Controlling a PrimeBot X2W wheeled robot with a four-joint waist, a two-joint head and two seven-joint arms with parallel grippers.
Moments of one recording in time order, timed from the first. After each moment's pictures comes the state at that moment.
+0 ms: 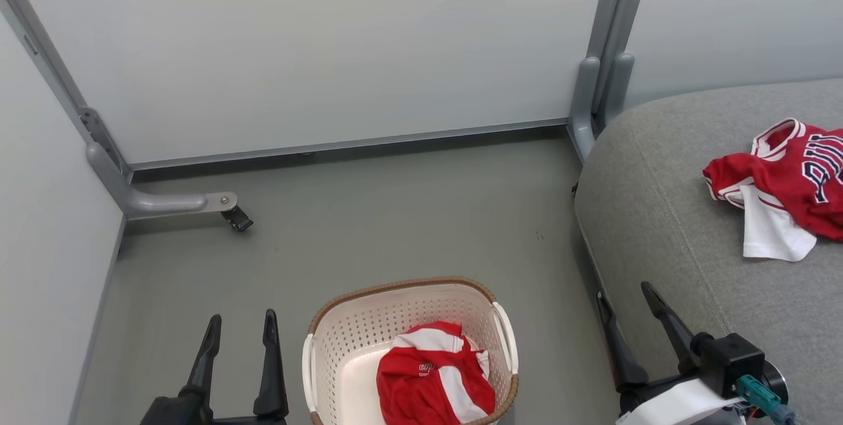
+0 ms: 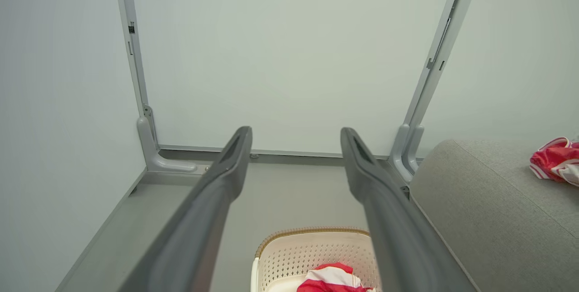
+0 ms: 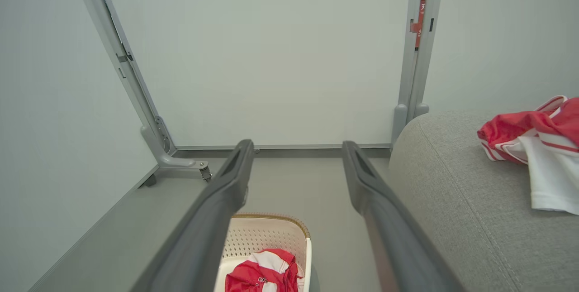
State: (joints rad) left arm 0.16 0.05 -0.13 0.04 -0.24 0.00 -0.26; right arm 0.05 -0.05 0.10 0.13 0.20 0.13 -0.26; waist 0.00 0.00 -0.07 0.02
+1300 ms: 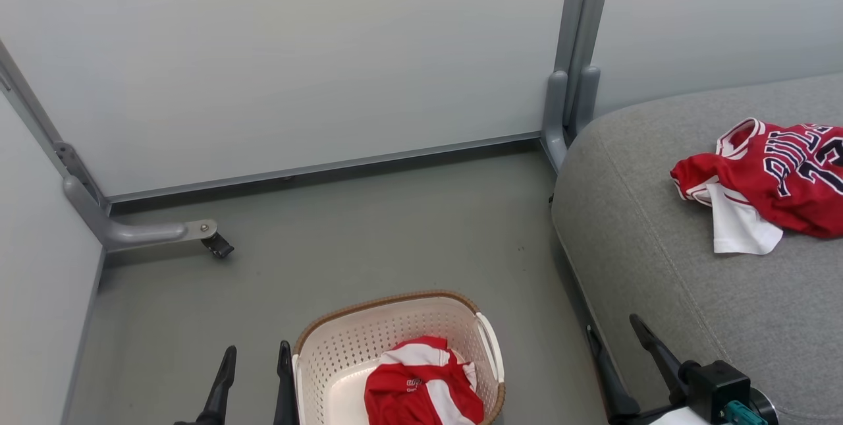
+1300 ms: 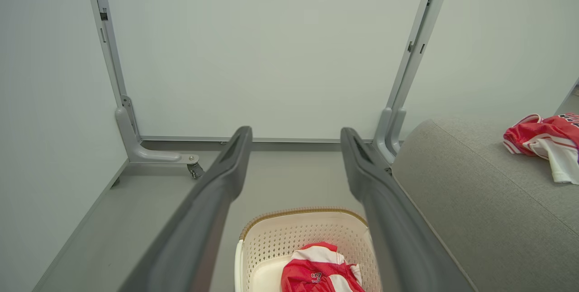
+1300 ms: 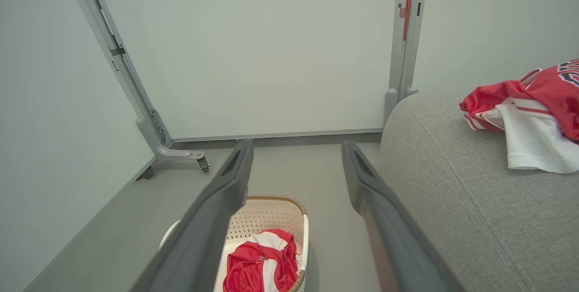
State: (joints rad) left arm 0.23 0.05 -0.17 0.04 -0.24 0.03 -0.26; right arm 0.11 -0.05 0.14 0.14 0.20 0.13 -0.26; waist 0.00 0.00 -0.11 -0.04
